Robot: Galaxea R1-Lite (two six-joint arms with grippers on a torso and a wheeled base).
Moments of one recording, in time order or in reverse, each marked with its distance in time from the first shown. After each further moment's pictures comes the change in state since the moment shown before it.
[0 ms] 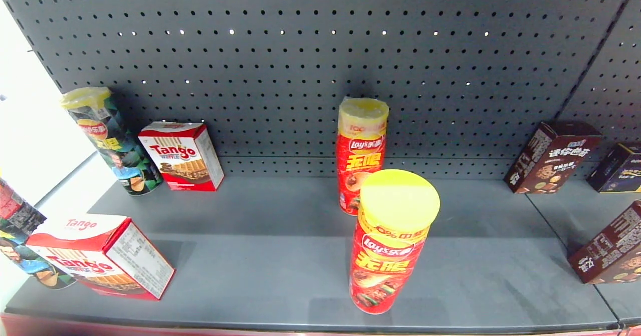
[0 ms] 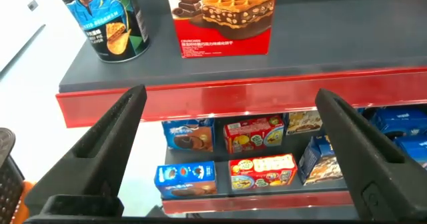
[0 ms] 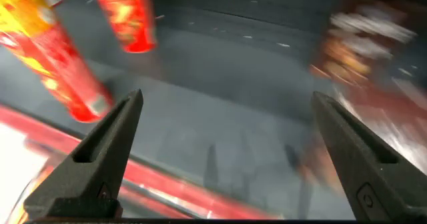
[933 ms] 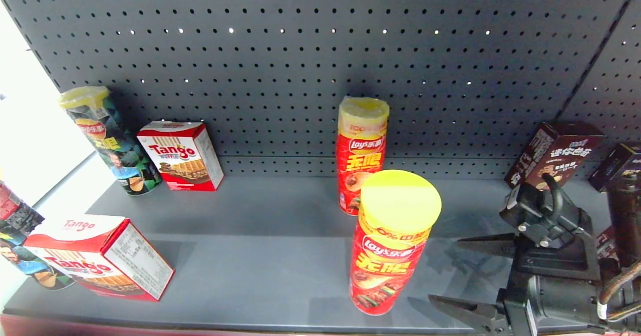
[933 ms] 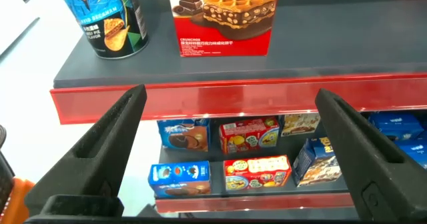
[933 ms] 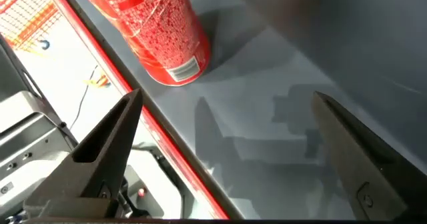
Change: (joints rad) left arm 0.000 0.000 0.000 -0.001 -0.001 -0.036; right arm 0.404 0.606 -0.072 -0.164 0.031 -0.079
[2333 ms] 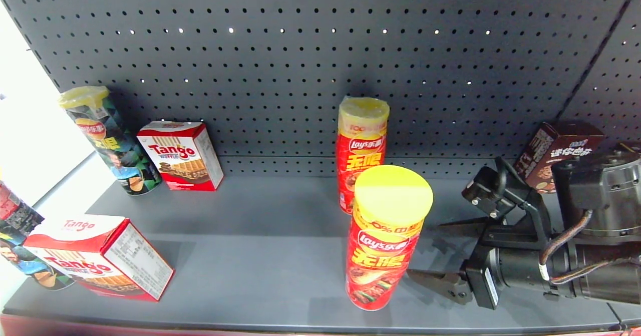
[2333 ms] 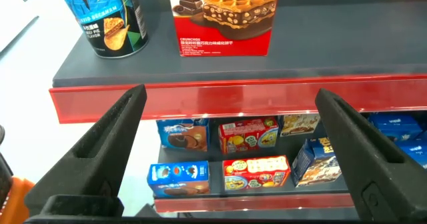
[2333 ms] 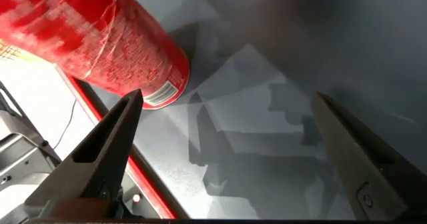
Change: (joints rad) left arm 0.000 0.000 0.000 0.000 0.001 -0.006; right arm -0.031 0.126 -0.100 -0.012 -0.007 -0.003
